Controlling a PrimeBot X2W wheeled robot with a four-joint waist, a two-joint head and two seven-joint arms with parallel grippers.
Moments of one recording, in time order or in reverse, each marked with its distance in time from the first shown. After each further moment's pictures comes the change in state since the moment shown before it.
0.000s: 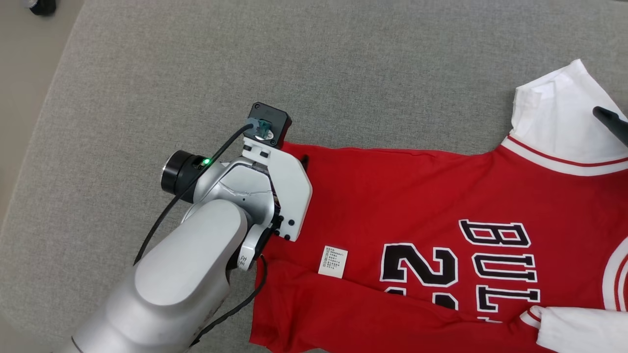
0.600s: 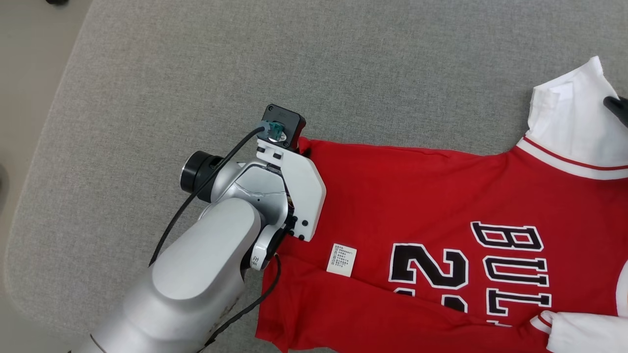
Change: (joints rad) left arm -0.024 -0.068 -0.013 0.096 -0.022 -0.039 -0.075; right arm -0.056 0.000 0.110 0.020 0.107 0.000 -0.079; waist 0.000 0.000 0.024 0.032
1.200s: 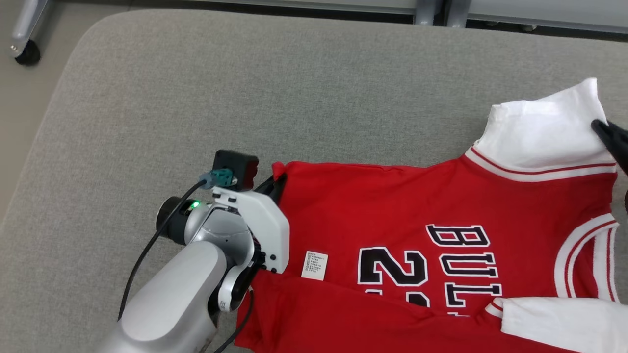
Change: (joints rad) left arm 0.172 0.061 0.079 -0.062 -0.075 -0.028 -0.209; right arm 0.135 -0.076 0.047 -0.158 0.072 0.000 -0.343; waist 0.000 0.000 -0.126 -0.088
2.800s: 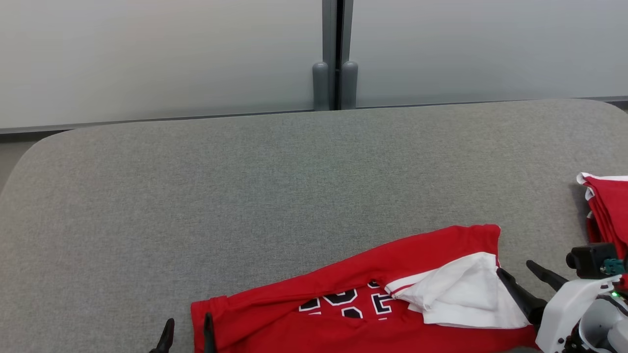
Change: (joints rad) left arm 0.726 0.049 0.242 -0.148 0.059 0.174 -0.566; right arm 0.527 0.393 -0.330 0.169 -0.320 0.000 0.128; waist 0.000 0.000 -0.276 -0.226
